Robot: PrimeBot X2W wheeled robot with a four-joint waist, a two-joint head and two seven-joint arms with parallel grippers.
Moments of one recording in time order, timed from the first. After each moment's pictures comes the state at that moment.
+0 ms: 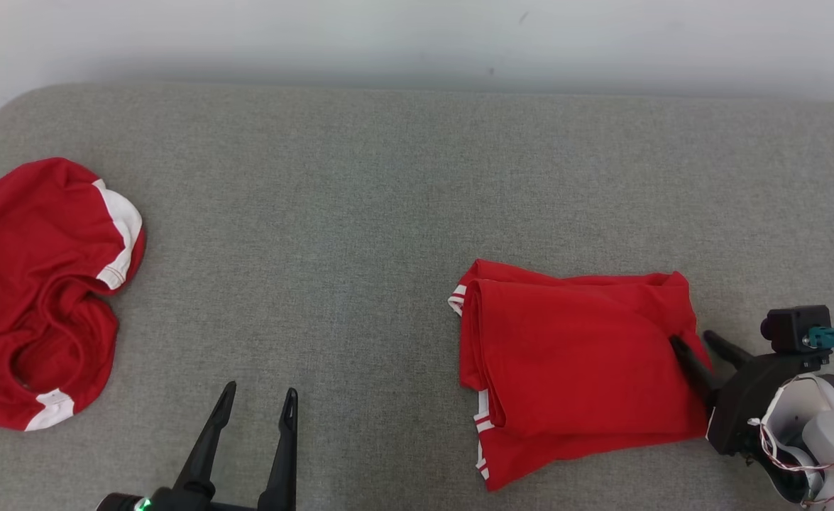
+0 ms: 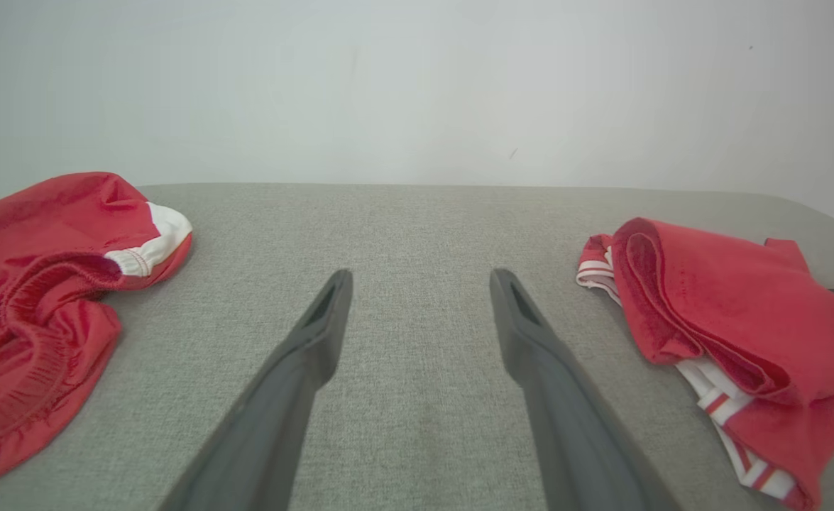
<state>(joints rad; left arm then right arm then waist) 0.04 0.05 -0.12 0.01 -0.11 -0.13 -0.26 -0.46 -0.55 0.57 0.64 0.81 0.13 0.06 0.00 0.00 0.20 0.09</state>
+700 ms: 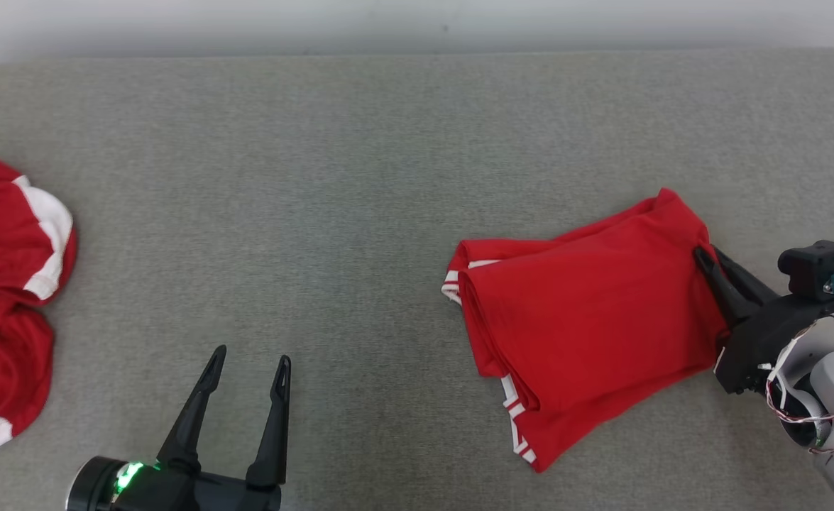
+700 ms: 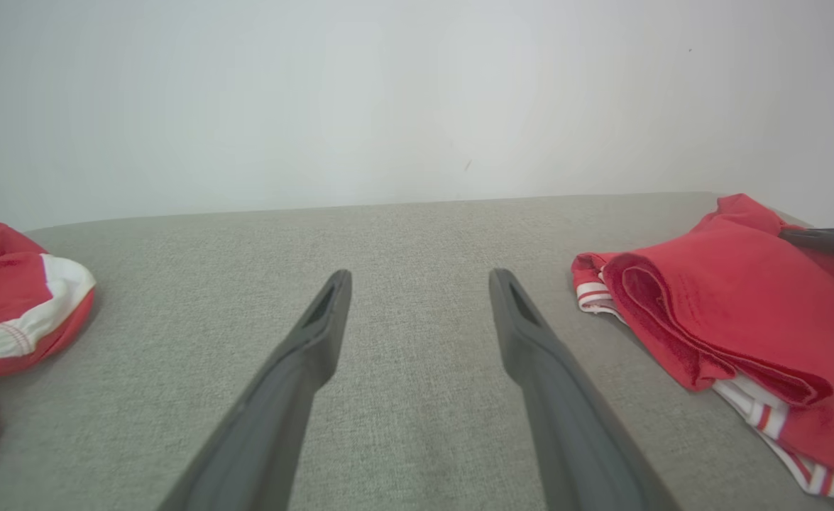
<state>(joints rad) -0.01 0.10 -0.14 -0.04 -0.12 -0.13 -0.26 -0.58 -0.59 0.58 0.59 0.71 0.13 -0.07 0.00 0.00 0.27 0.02</state>
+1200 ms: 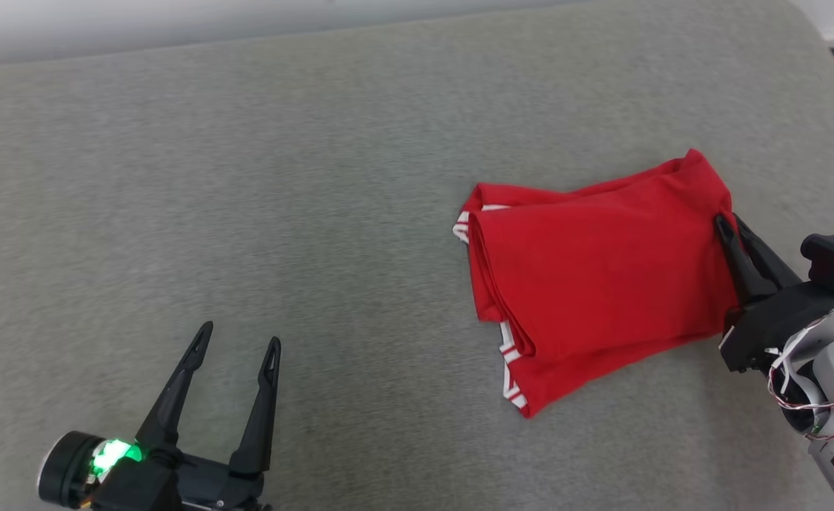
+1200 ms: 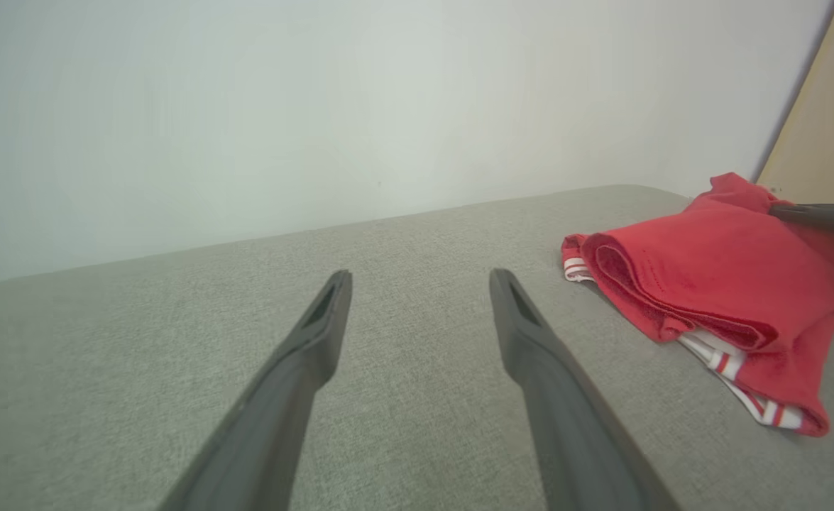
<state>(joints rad) -0.04 0.18 -0.16 -0.11 -0.12 -0.13 -0.26 -0.59 -0.53 0.44 0.62 0.59 0.13 -0.19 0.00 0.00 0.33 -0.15</state>
